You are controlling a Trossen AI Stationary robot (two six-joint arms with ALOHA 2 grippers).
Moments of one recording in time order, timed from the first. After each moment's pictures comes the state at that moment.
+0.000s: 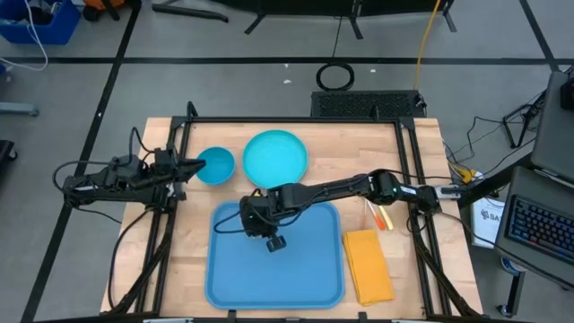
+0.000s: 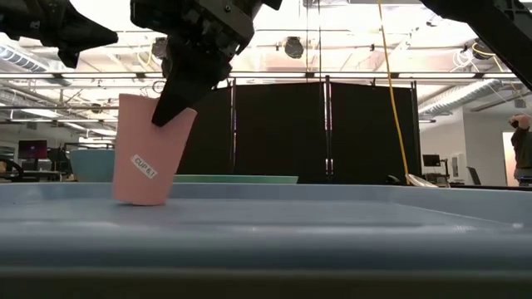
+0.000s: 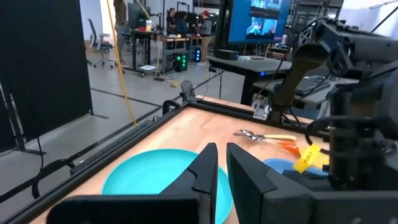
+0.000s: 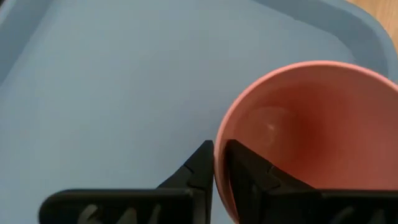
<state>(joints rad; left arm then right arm) -0.02 0.06 0.41 -0.38 -0.34 -0.13 0.13 2.39 2.21 -0.88 -0.16 -0.28</state>
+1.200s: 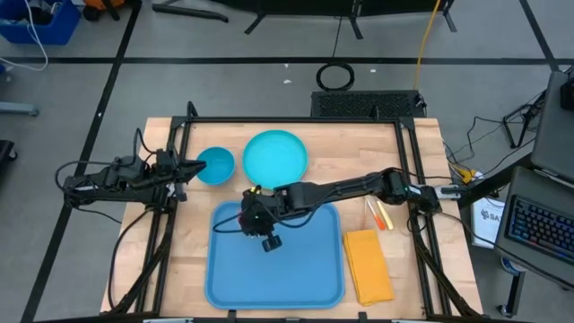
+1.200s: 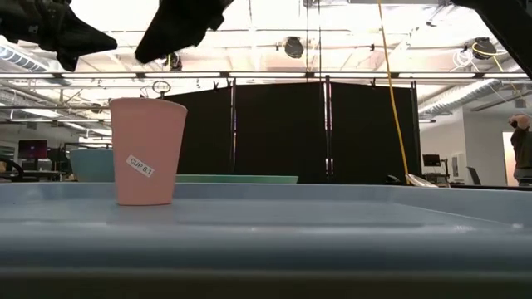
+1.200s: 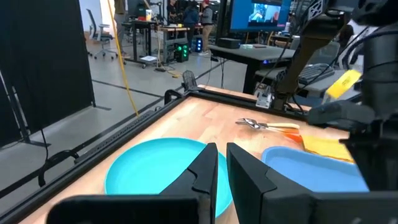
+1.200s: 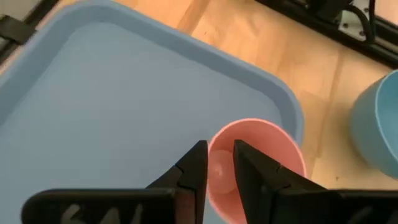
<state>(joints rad) -0.02 0.06 0.41 -0.43 -0.34 -0.13 0.18 2.28 2.21 -0.80 -0.01 -0.27</state>
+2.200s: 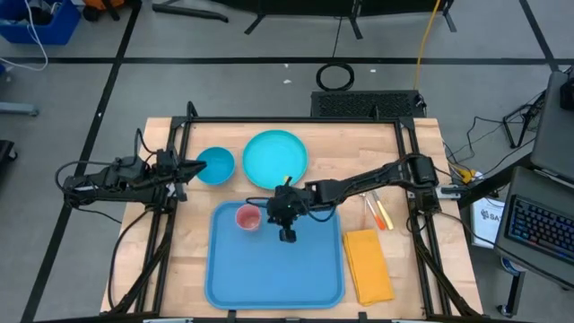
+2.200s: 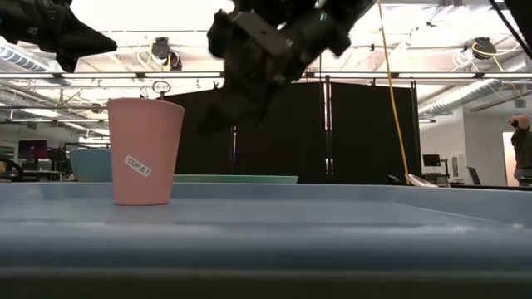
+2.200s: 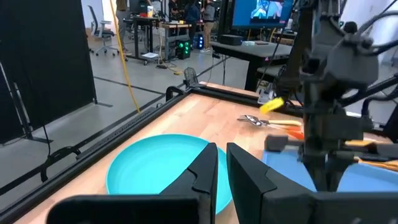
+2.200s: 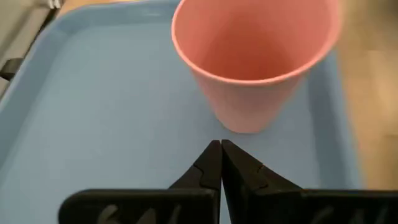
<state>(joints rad) -0.02 0.06 0.41 -0.45 -0.35 -0.14 0.09 2.01 1.36 -0.09 -0.15 0.12</state>
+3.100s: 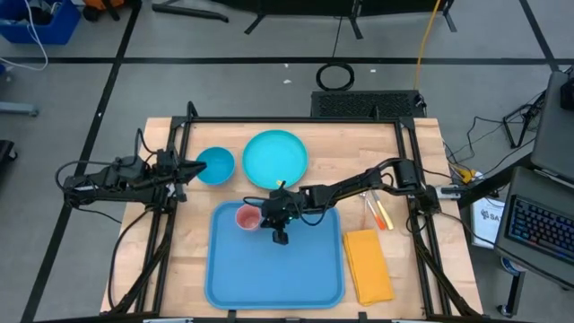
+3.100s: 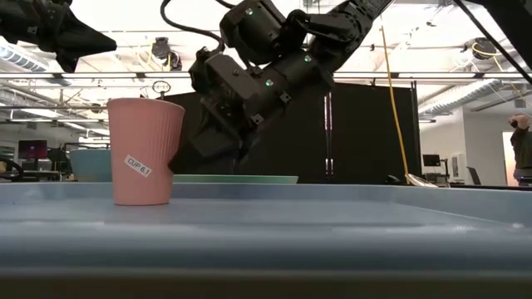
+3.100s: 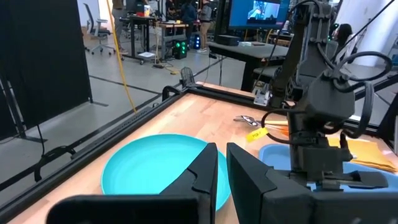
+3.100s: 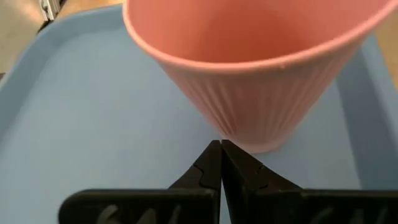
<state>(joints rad) -0.02 0.06 0.41 -0.45 -0.33 -0.15 0.08 2.14 1.36 0.12 -0.21 0.17</state>
